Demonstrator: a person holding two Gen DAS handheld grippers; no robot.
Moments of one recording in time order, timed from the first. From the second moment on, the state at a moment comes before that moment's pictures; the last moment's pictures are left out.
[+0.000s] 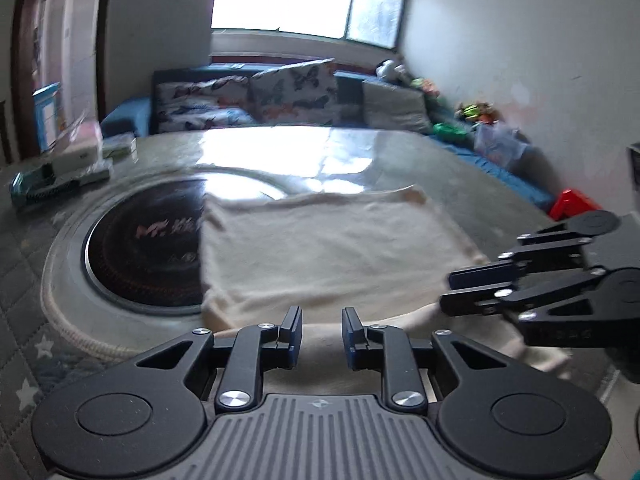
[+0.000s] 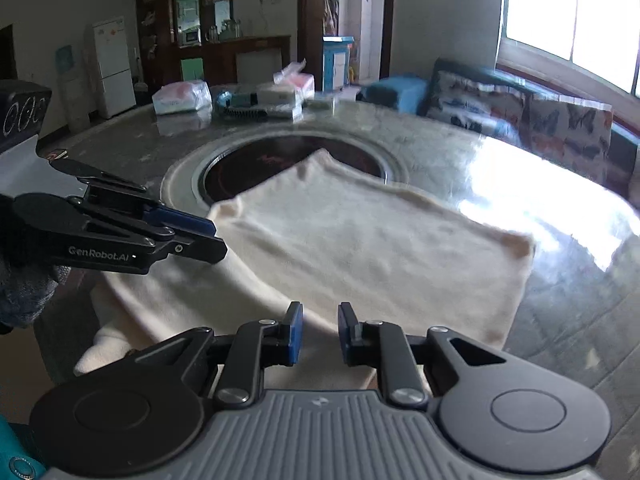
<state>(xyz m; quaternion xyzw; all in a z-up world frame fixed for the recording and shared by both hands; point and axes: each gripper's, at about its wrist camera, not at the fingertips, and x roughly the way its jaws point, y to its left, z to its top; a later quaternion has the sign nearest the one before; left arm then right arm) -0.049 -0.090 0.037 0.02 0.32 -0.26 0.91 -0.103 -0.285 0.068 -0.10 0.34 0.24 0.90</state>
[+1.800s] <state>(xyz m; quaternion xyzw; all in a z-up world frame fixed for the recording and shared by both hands) -0.157 -0.104 -0.001 0.31 0.17 -0.35 0.87 -0.191 -0.297 0.069 -0.19 0.36 0.27 0.88</state>
